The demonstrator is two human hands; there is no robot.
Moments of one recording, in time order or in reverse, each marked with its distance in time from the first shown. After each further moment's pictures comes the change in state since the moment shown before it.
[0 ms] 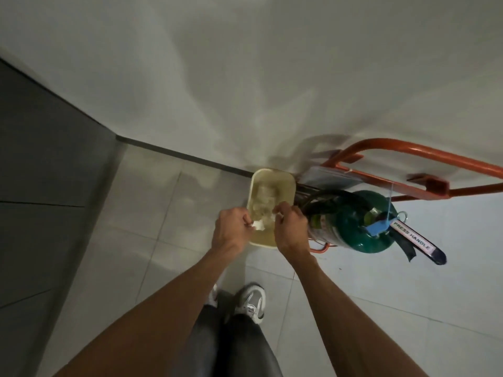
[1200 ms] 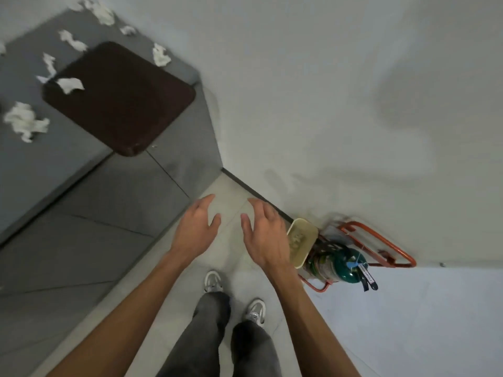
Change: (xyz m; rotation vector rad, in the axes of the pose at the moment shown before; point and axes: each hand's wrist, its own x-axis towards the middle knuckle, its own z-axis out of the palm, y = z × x) left_hand -0.348 0.000 -0.356 -0.056 0.510 0.013; right_hand -0.313 -0.344 -0.222 -0.108 0.013 -0.768
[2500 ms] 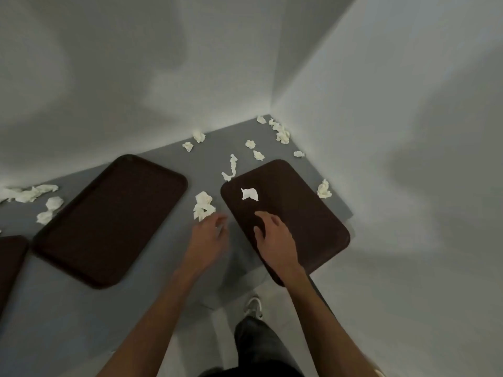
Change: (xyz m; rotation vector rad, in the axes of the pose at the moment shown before) left_hand 0.157 -0.238 -0.365 -0.248 0.436 -0.188; right_hand 0.300 -0.385 0.157 -0.004 -0.310 -0.320
